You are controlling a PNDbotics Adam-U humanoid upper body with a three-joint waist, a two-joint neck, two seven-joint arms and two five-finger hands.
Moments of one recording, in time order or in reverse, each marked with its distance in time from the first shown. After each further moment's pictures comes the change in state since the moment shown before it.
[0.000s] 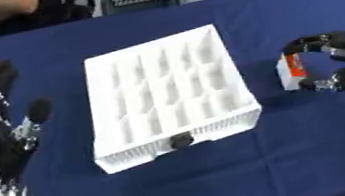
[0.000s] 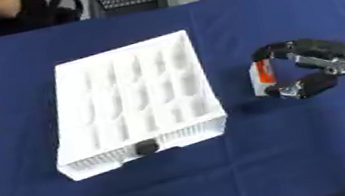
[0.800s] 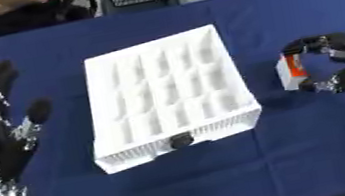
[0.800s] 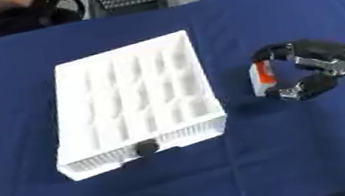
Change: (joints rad) left arm 0.000 0.000 0.000 0.000 0.000 0.000 0.000; right arm 0.000 -0.001 0.004 -0.002 0.002 -0.007 -0.007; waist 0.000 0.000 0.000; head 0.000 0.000
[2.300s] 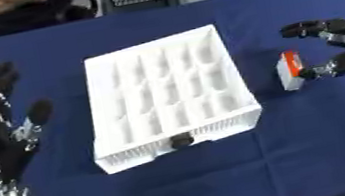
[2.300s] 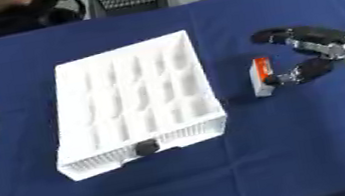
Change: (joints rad) left arm 0.001 0.000 -0.005 0.005 0.001 -0.003 -0.004; right arm -0.102 0.011 -0.012 0.135 -0.036 0.036 0.036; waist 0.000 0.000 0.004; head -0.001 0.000
